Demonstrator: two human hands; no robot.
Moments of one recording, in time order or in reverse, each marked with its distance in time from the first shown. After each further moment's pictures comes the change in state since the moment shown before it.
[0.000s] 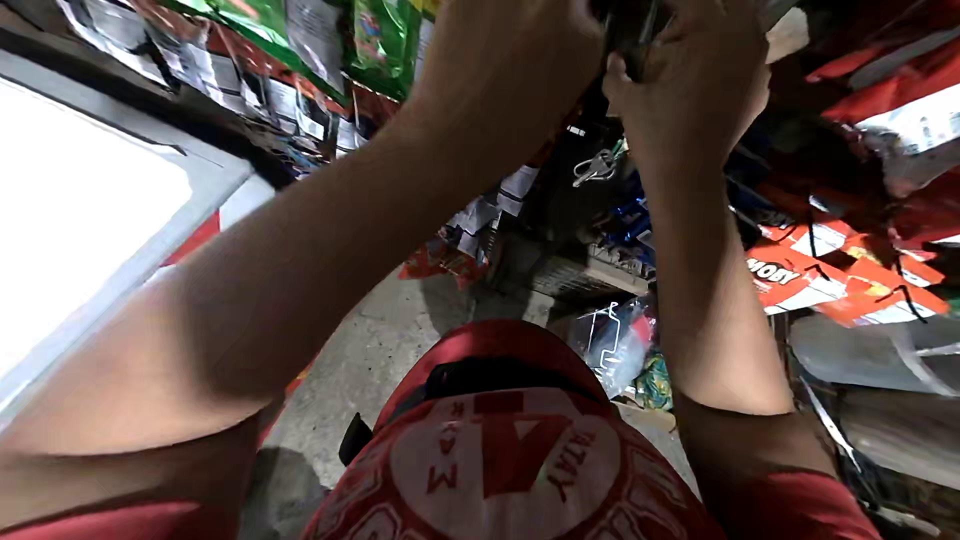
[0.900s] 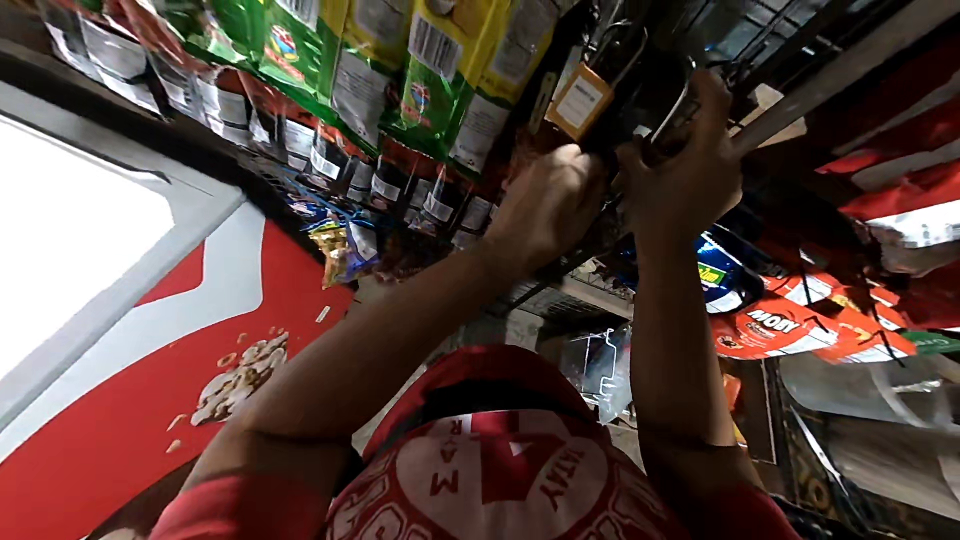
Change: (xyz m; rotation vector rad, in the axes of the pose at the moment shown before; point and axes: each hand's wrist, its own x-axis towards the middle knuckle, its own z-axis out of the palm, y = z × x) left_hand -0.009 -0.010 0.090 -0.723 0.263 -0.105; right_hand -0.006 -0.007 0.042 0.036 0.228 0.089
